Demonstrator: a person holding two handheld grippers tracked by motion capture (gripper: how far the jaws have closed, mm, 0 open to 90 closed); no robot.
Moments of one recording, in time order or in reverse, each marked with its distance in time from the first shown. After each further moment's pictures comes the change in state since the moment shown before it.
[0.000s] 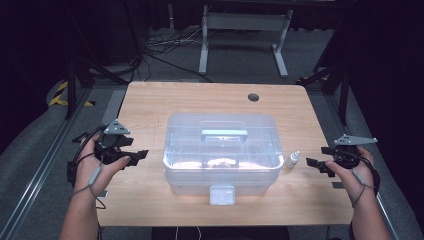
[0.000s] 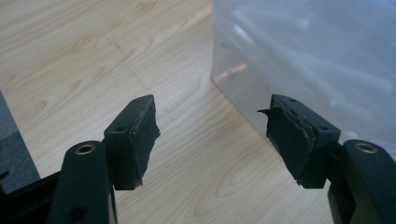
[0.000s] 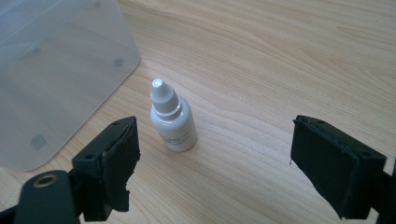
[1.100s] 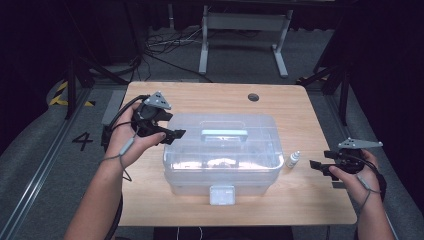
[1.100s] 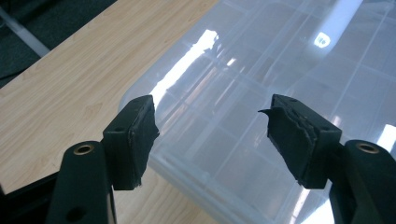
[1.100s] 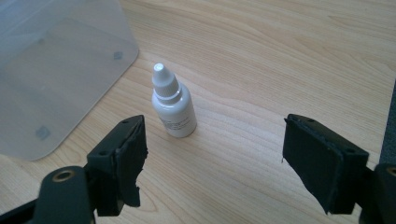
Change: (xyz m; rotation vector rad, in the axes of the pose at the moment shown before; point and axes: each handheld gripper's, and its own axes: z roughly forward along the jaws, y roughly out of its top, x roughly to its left) left arm -0.048 0.105 0.008 -0.053 -0.154 0.219; right arm 0.003 -0.007 -0.011 0.007 -0.026 0.011
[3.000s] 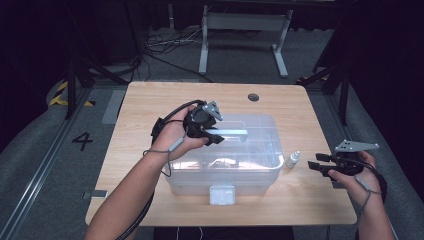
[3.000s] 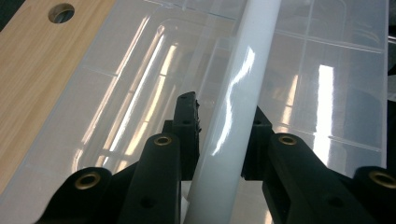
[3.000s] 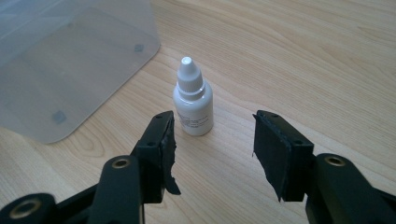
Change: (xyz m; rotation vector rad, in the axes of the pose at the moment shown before) left arm -0.045 0.050 0.073 0.106 -0.215 0.253; right arm 0.004 -0.004 0.003 -0.011 0.065 -0.080
